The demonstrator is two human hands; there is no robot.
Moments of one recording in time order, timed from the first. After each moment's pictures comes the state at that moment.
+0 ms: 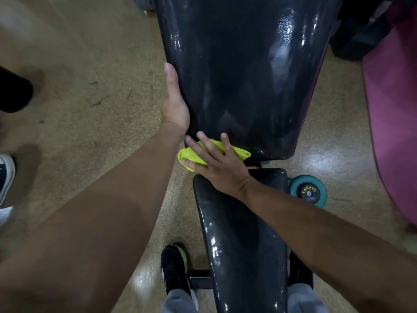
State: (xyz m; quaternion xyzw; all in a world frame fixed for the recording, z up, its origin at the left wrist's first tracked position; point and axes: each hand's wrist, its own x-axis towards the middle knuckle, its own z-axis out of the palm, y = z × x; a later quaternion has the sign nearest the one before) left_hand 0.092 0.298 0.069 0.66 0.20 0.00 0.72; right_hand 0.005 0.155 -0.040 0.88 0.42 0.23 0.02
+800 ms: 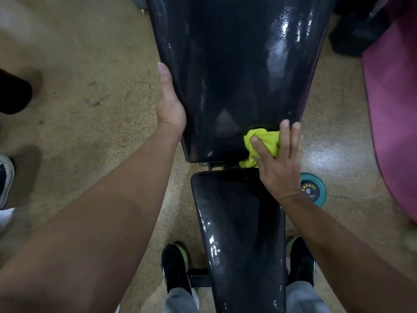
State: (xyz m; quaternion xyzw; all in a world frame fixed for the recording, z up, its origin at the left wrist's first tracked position) left_hand 0.089 0.294 0.077 0.68 0.20 0.03 0.71; right_hand -0.010 0.044 -0.053 0.95 0.15 0.22 -0.16
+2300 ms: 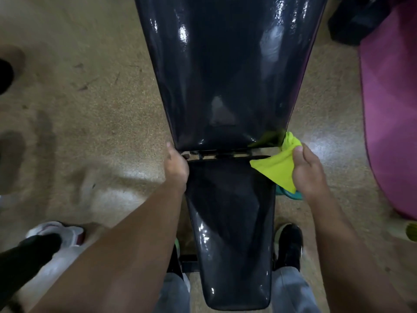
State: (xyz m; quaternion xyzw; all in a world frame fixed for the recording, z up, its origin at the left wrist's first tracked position) left_hand -0.025 0.280 -0.037 0.63 0.52 -0.15 0.56; right_hand -0.041 -0.008 0.005 0.82 -0.28 -0.15 -0.48
